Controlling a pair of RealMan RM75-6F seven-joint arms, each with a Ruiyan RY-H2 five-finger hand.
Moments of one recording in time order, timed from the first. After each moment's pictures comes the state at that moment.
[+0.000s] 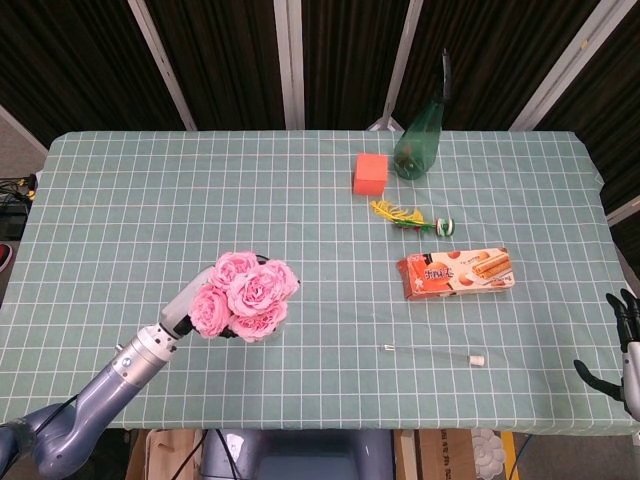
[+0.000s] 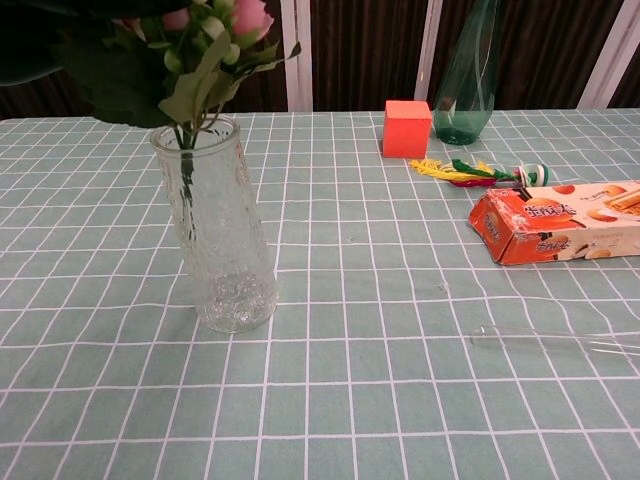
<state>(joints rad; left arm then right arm) -0.63 -1.22 -0.19 -1.94 1.56 1.12 -0.82 -0.02 -1.02 0.10 -1.72 -1.39 1.53 0.01</state>
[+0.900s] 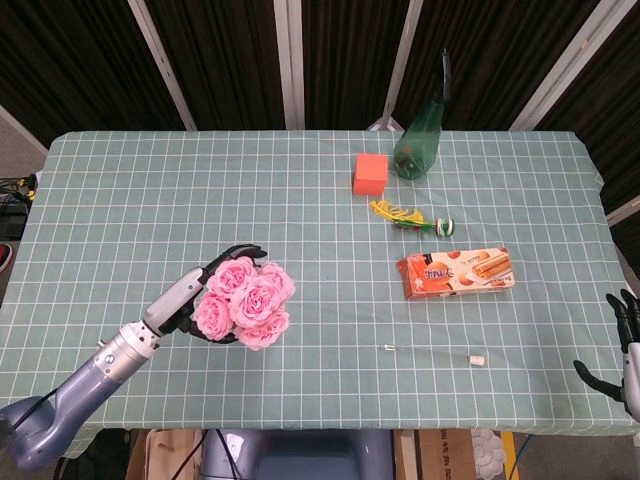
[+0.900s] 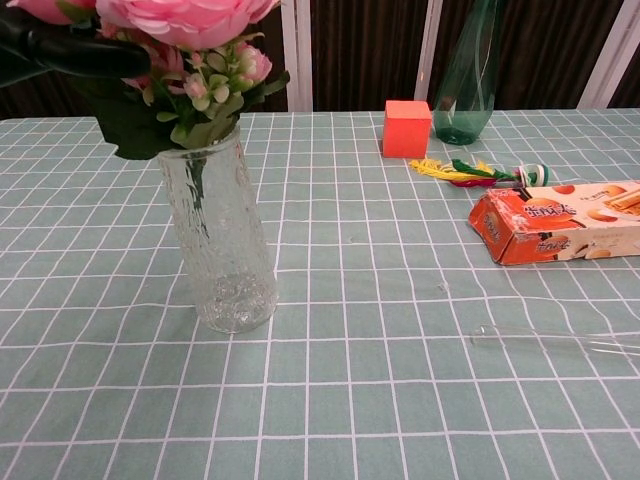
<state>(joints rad) -0.64 -1.13 -0.12 -1.87 1.64 1.14 -0.85 -0.02 -1.02 0.10 -1.72 -1.40 1.54 0.02</state>
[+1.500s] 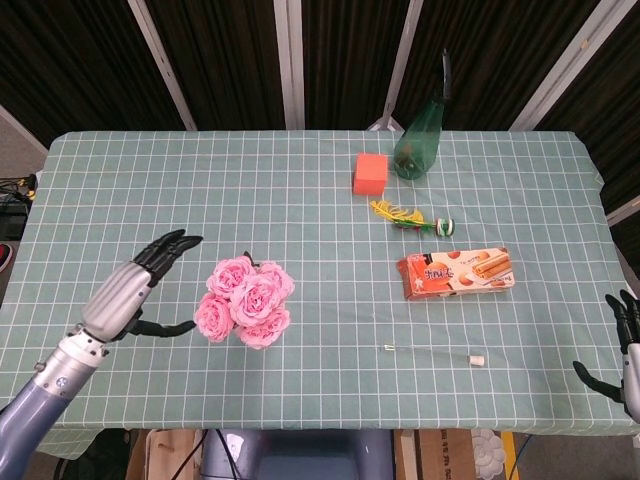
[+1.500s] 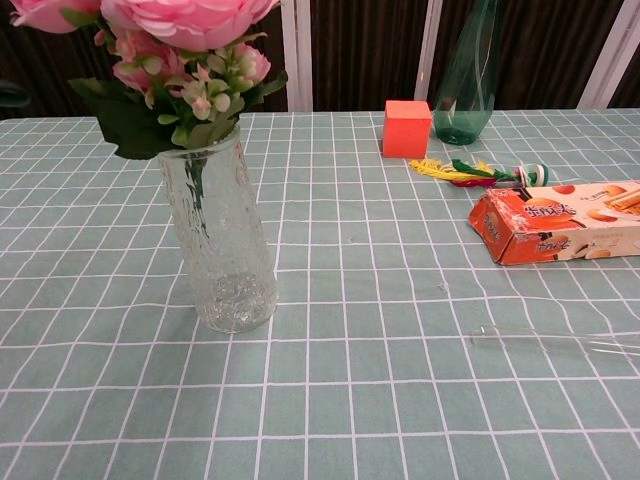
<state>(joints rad) -0.48 -0.97 -0.09 -1.98 1.58 1.30 -0.22 -0.03 -1.02 0.10 -1.73 -1.41 1.54 0.02</state>
